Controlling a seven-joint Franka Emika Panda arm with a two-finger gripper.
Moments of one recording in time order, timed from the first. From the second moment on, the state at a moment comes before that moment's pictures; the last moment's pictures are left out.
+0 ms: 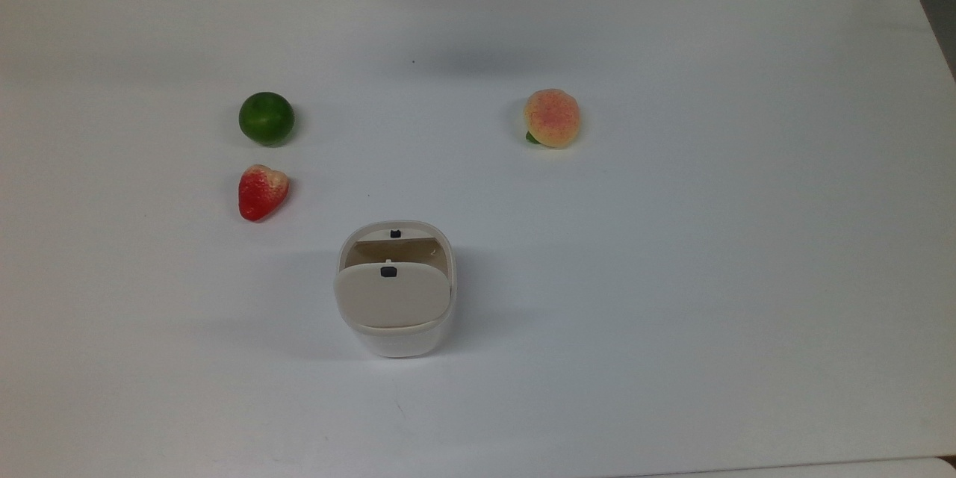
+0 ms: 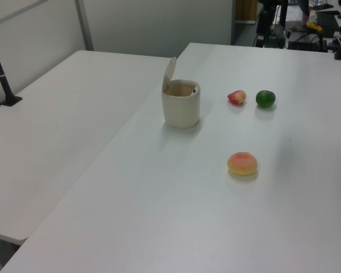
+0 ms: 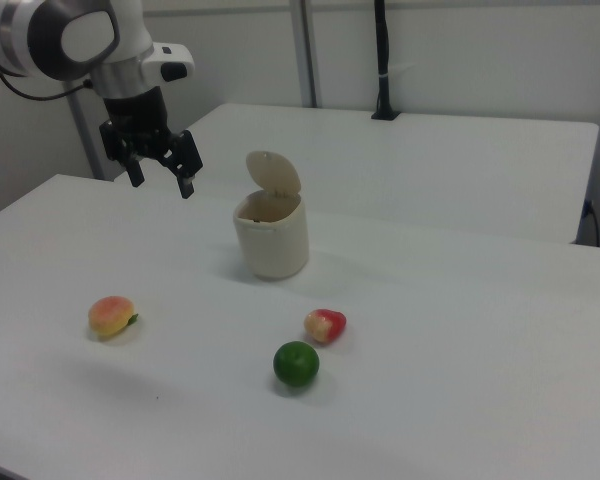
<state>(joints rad) 0.07 -0.03 -0.03 -1.67 0.05 1.74 -0.06</state>
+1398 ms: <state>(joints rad) 0.07 -0.03 -0.03 -1.67 0.05 1.76 -0.10</state>
